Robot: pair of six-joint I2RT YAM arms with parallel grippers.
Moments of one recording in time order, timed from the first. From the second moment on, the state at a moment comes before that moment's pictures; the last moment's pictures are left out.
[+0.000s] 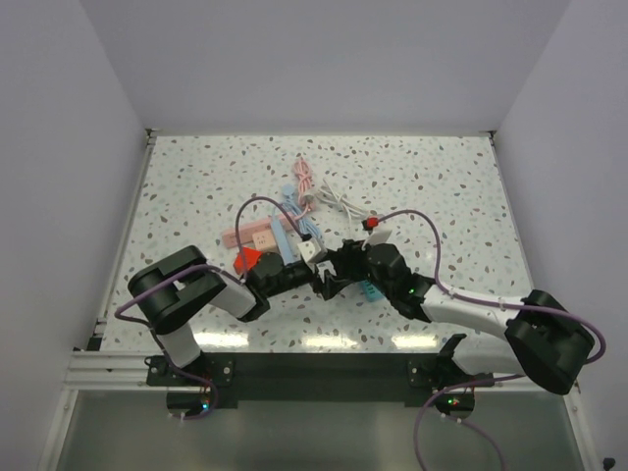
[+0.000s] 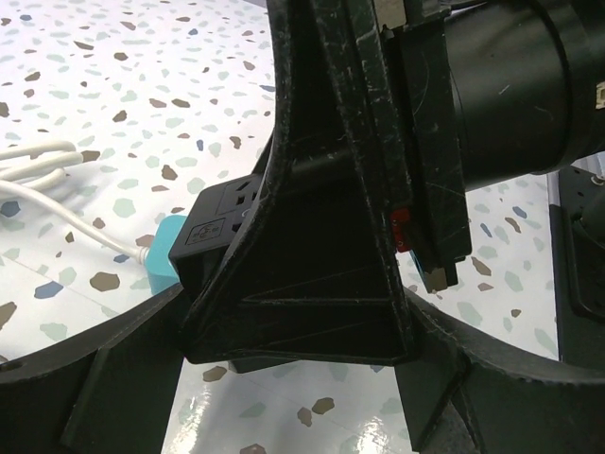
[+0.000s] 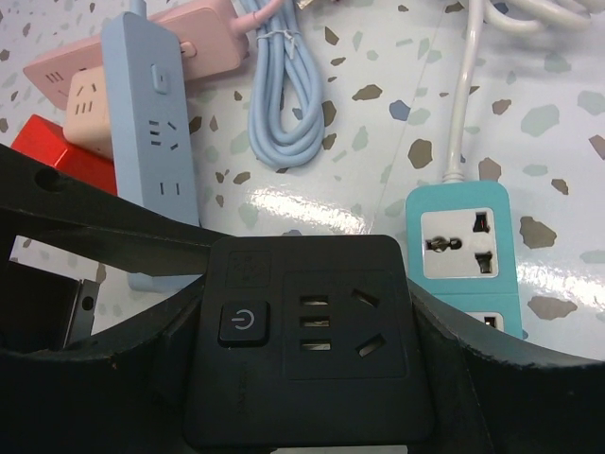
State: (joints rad) left arm -0.86 1.72 0.43 1.26 0.28 -0.14; right arm 0.84 1.24 0.46 0.33 0.28 0.54
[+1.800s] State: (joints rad) left arm -0.86 1.71 0.37 1.25 0.26 -0.20; right arm 0.85 1.09 0.36 0.53 0.32 0.63
